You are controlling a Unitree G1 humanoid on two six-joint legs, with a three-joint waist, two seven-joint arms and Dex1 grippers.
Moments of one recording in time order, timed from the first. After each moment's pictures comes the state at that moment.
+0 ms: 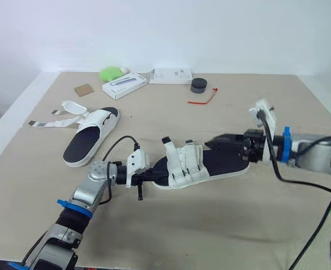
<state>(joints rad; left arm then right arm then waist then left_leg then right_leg) -0.44 0.37 -0.25 0.20 -0.26 0.05 -1.17 -0.45 -1.01 -0.17 -0.33 1.16 1.18 0.56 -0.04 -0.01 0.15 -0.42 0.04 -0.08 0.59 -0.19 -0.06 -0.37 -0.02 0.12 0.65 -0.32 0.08</state>
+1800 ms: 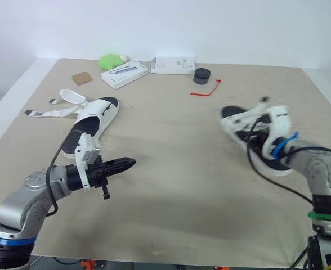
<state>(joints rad) -0.17 0.60 0.11 -0.37 -0.69 0.62 -0.89 -0.55 -0.69 -0.29 0.07 0.48 0.95 0.25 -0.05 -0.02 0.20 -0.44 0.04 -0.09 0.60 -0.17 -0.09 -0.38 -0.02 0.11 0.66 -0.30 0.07</state>
